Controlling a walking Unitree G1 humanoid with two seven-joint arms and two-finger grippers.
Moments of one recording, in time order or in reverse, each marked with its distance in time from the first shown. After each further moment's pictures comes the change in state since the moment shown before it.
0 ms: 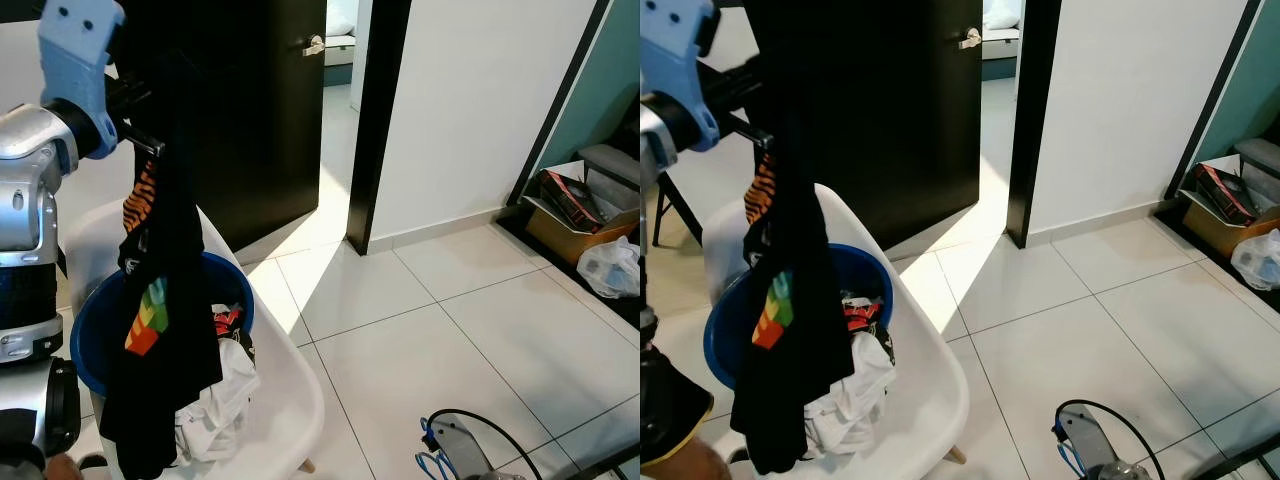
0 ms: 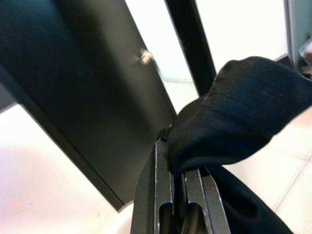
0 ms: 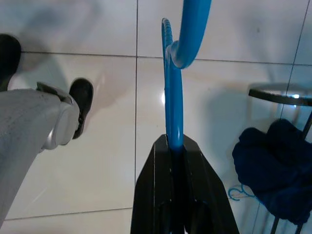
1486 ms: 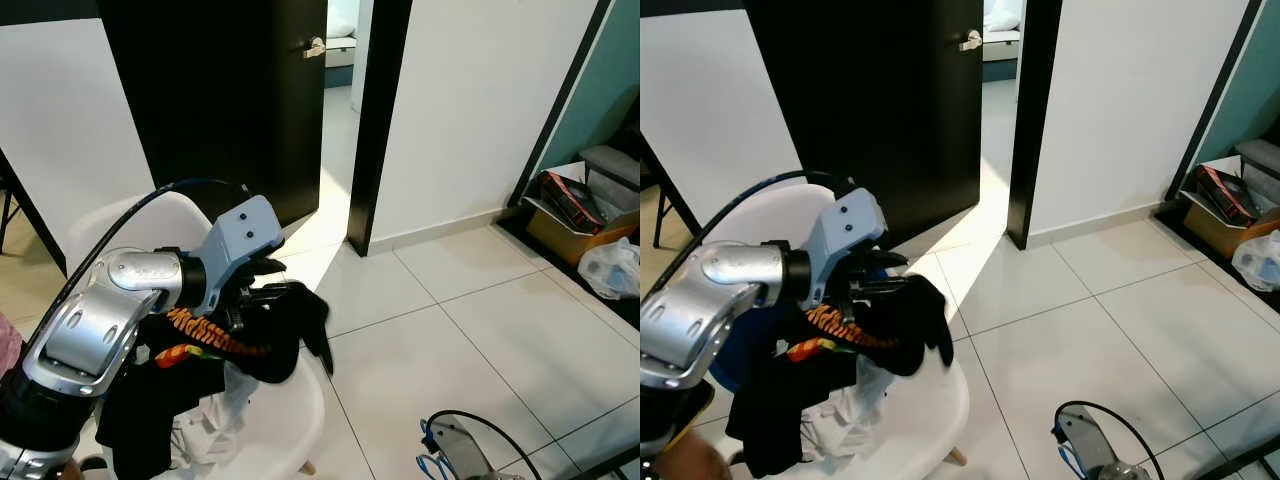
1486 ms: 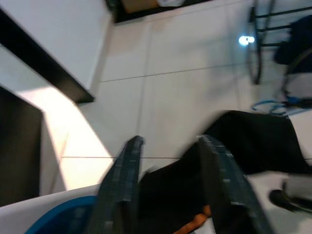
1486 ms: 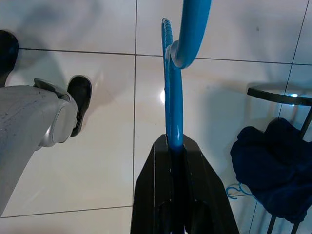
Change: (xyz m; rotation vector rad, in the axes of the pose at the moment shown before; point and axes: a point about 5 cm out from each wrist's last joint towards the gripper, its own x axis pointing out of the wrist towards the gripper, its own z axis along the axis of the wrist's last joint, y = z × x) left arm -0.027 -0.130 -0.054 0.042 0.165 -0.709; right arm 0.000 0.000 0.000 -0.016 0.010 -0.002
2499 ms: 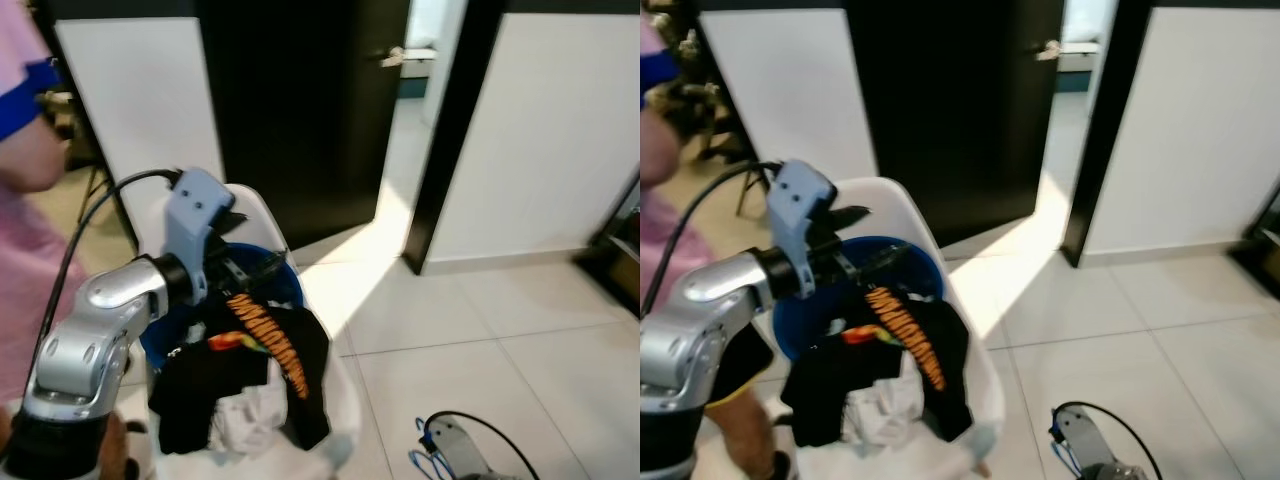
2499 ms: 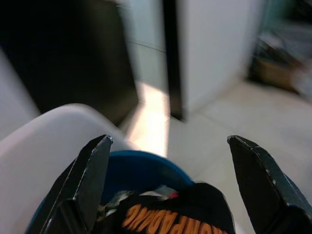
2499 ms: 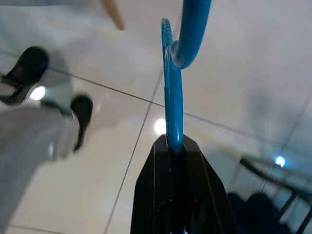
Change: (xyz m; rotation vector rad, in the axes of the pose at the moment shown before) left arm -0.014 0.002 -0.018 -0.358 -0.272 0.433; right arm 0.000 0.001 0.003 -0.010 -0.059 0.038
